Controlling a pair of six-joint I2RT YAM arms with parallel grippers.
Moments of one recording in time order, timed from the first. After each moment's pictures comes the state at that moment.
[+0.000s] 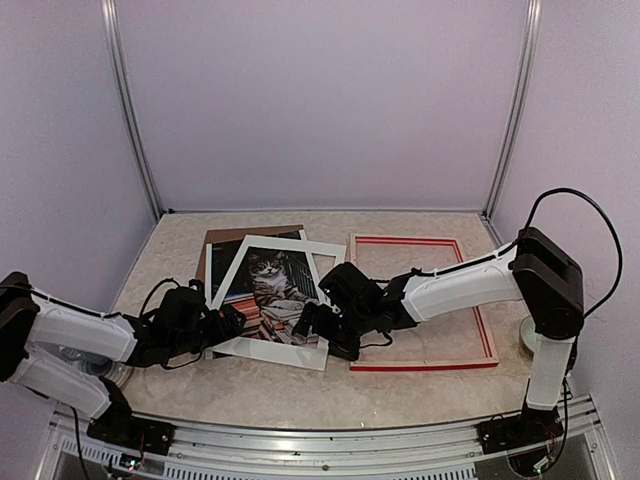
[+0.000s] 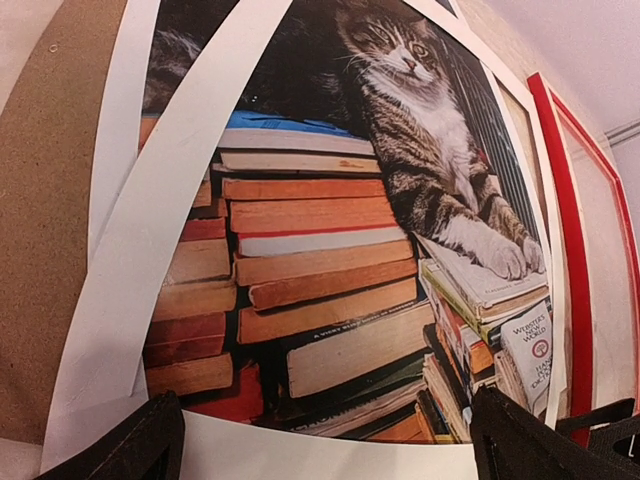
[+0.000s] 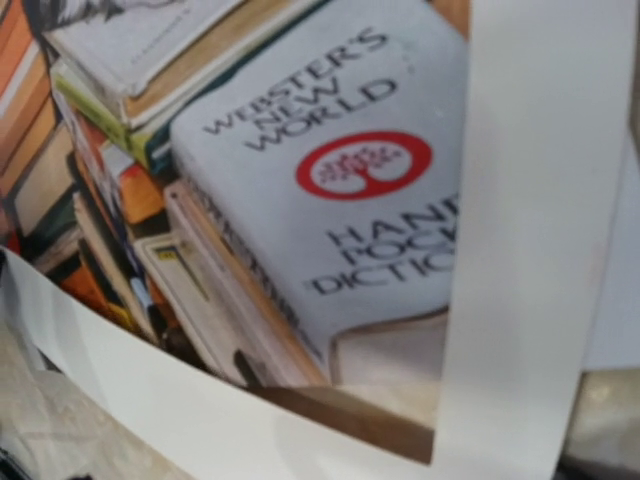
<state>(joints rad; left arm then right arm) -0.72 1.31 0.33 0.28 -0.23 -0.89 1.04 1.93 1.19 -0.14 -0.12 1.25</state>
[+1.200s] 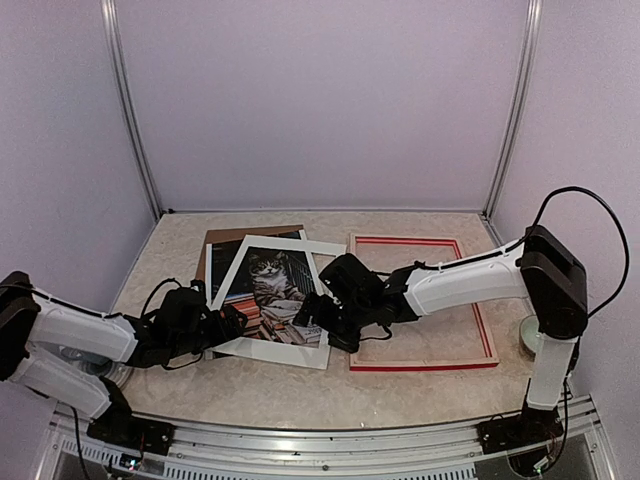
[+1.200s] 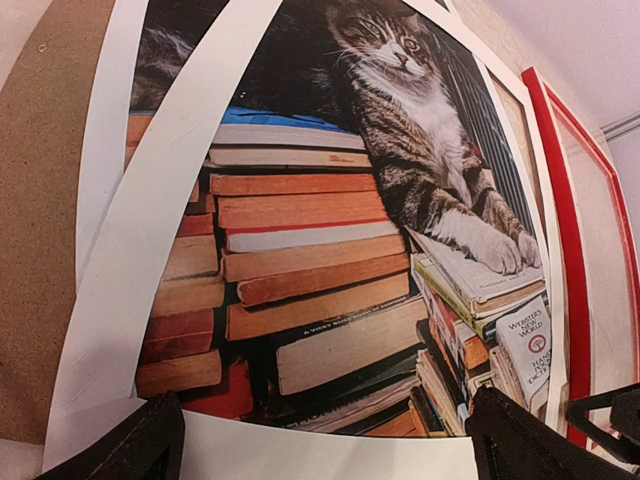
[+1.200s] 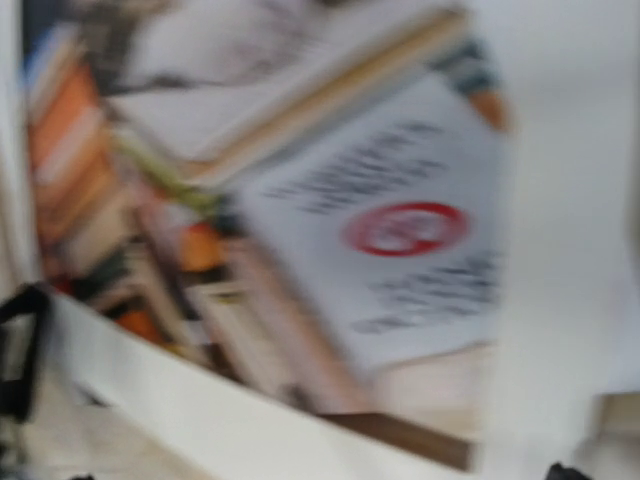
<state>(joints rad) -0.72 1.31 0.33 0.30 -0.23 -0.89 1.03 1.91 1.22 -0.16 -0.06 1.27</state>
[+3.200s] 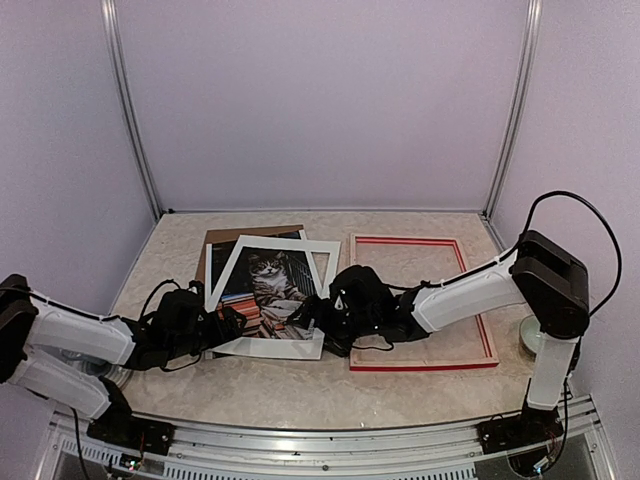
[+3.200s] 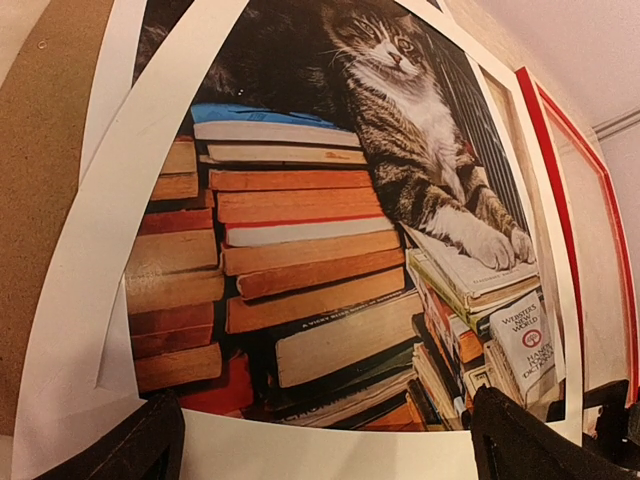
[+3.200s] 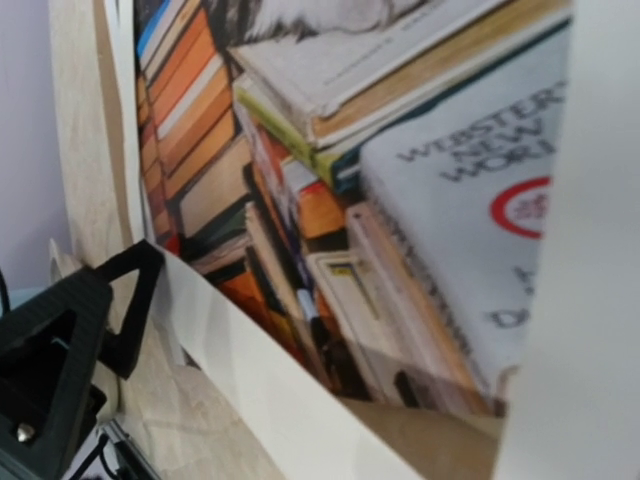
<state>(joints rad) -0.72 1.29 0.31 0.32 -0.22 -0.89 1.02 1.91 1.04 0.26 -0.16 1.30</state>
